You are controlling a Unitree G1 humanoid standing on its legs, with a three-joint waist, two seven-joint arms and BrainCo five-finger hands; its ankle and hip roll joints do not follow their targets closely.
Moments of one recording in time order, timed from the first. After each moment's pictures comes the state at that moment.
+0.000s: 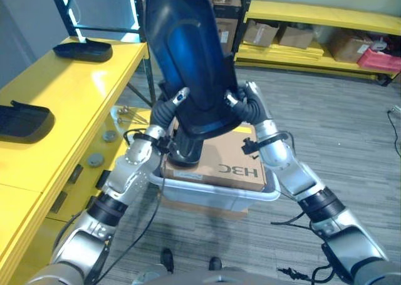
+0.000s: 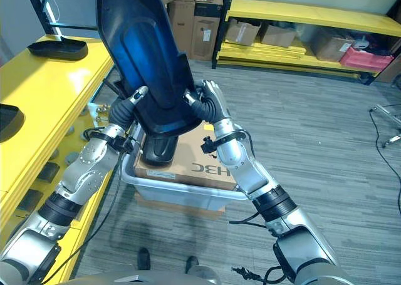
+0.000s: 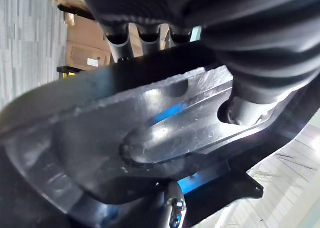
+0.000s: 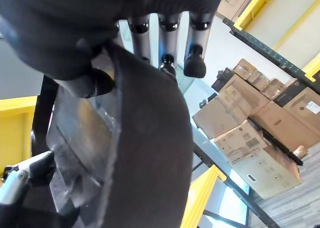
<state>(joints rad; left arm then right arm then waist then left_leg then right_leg) -0.48 0.35 -0.40 -0.02 -0.66 -0.01 0.15 -0.49 -0.57 0.43 -0.01 -0.18 -0.13 -0.33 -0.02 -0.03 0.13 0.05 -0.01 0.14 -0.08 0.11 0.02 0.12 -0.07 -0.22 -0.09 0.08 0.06</state>
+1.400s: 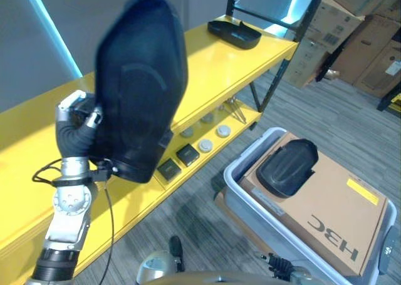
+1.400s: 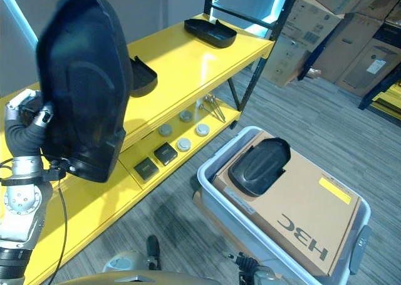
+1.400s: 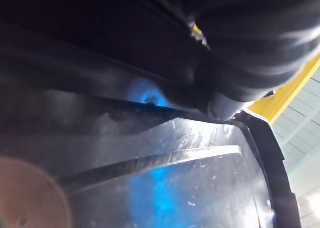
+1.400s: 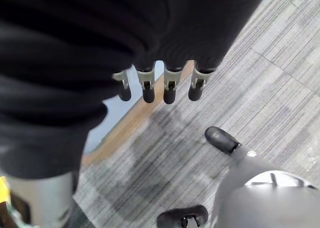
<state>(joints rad) 0.00 0.48 0.07 -0.23 -0.22 -0.50 0.27 -0.03 -0.30 0.14 1.19 0.30 0.05 0.13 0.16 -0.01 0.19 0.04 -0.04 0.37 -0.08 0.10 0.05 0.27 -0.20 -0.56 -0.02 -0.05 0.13</state>
